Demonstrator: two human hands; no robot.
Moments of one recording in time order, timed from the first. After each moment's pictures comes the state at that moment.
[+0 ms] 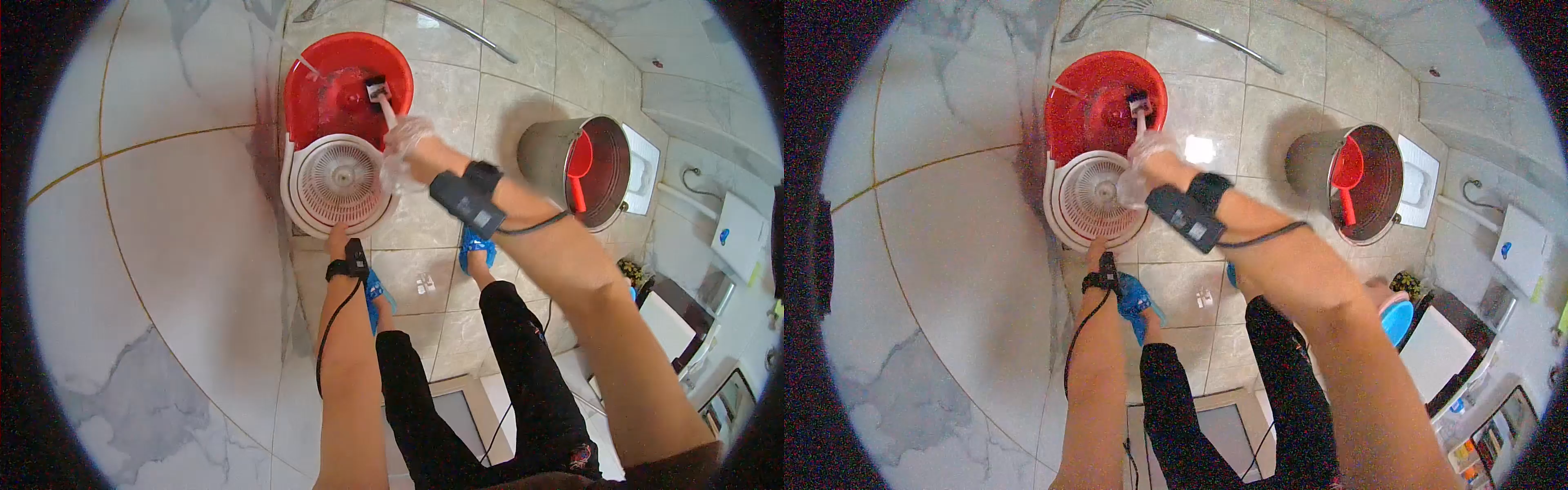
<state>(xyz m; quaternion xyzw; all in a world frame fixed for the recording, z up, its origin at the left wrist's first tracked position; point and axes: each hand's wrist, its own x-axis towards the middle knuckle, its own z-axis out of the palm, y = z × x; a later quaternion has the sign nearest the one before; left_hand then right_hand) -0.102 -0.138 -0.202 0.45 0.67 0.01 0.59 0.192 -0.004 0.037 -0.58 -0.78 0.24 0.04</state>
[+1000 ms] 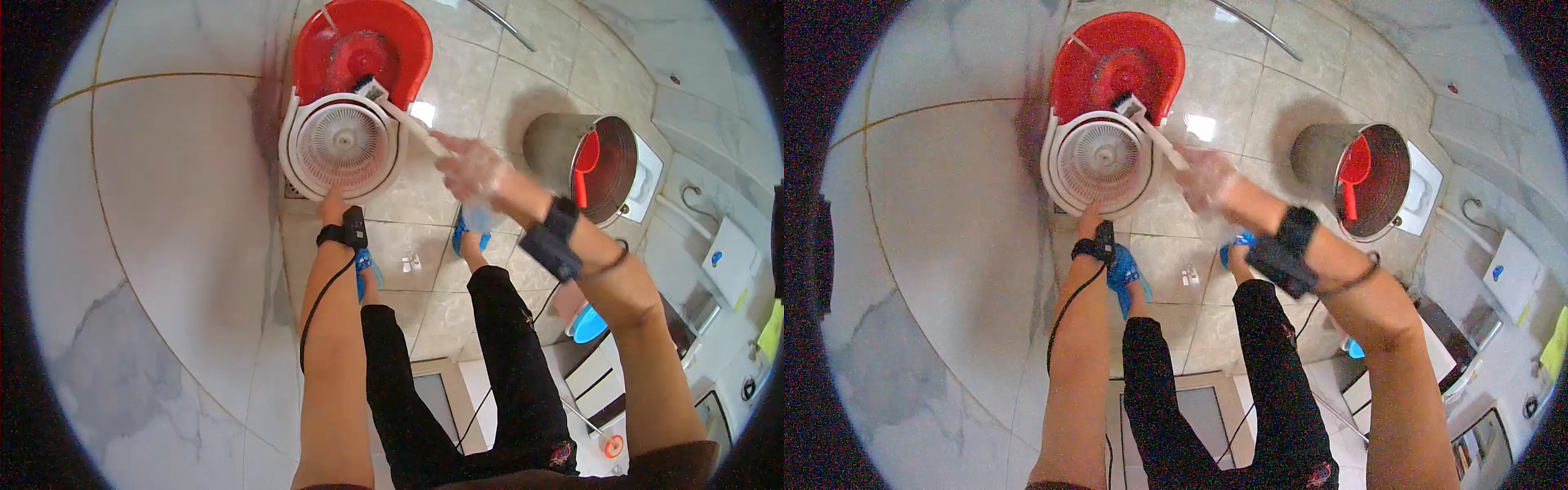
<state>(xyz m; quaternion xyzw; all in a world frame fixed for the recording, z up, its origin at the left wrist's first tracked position) -0.082 -0.110 -0.122 0.64 0.61 -0.11 0.45 0.217 -0.091 0.078 -0.59 -0.42 0.66 0.19</state>
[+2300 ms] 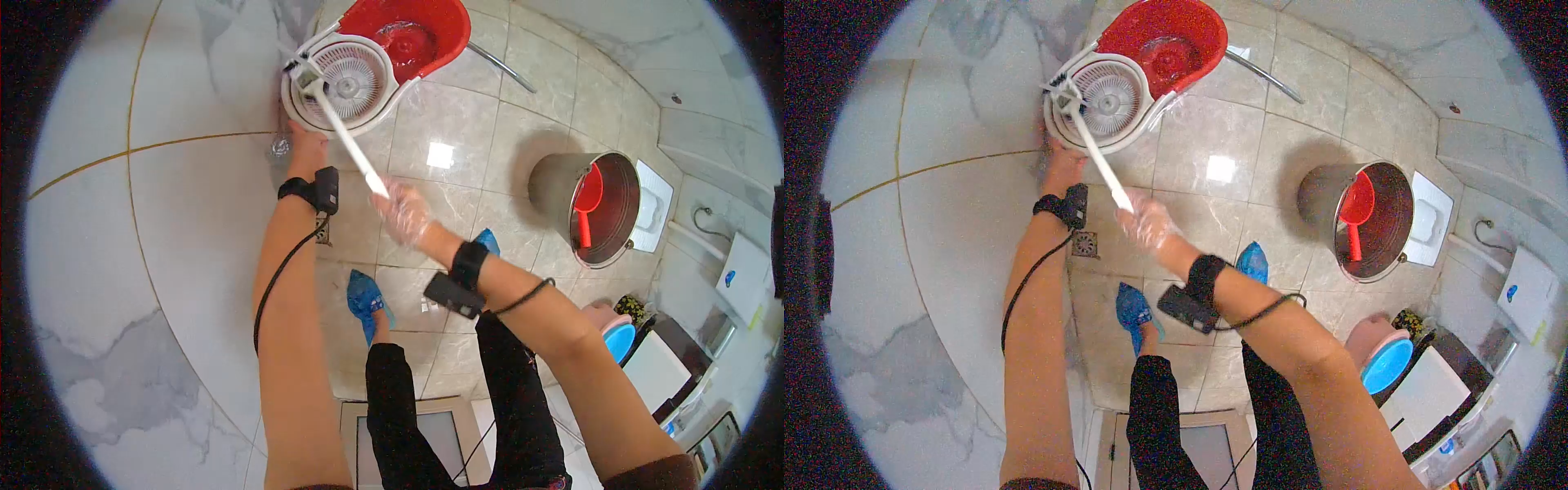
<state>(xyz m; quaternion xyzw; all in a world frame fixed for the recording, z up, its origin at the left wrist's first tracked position) -0.005 0.112 -0.083 0.31 0.61 0.28 0.67 0.126 -0.064 0.014 -0.62 -0.33 0.57 0.43</state>
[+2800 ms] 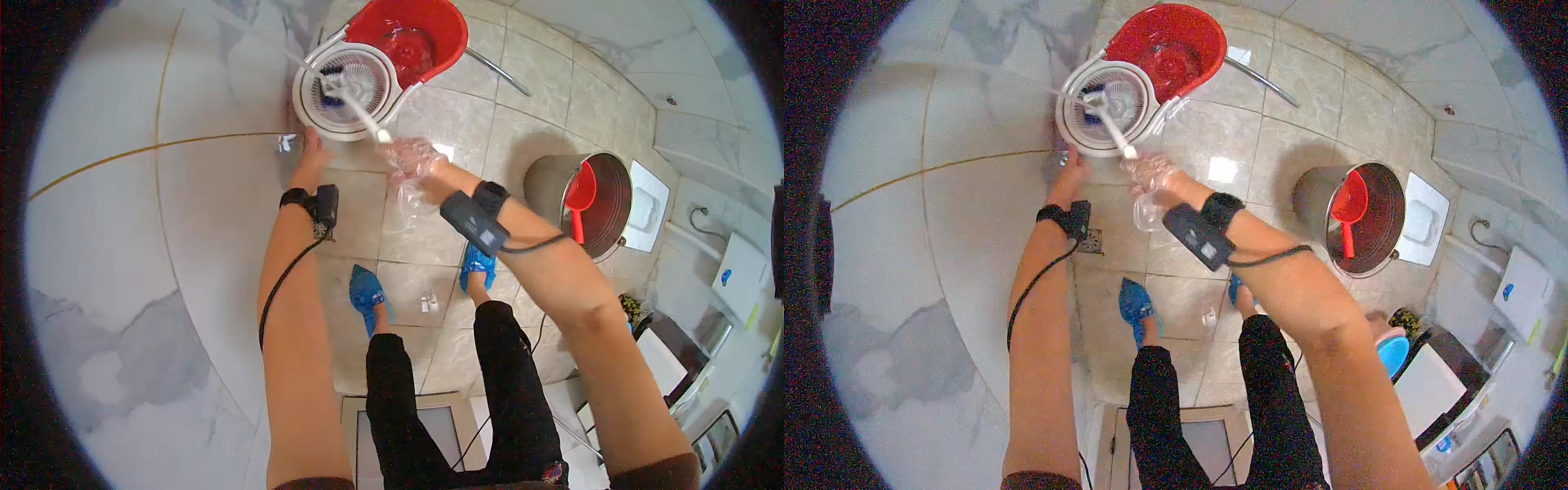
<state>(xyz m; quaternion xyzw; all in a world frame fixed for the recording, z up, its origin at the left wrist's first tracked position) -0.027 0.087 -0.058 0.54 0.60 0.10 0.58 0.200 -0.012 0.051 -0.48 -0.73 0.34 0.33</state>
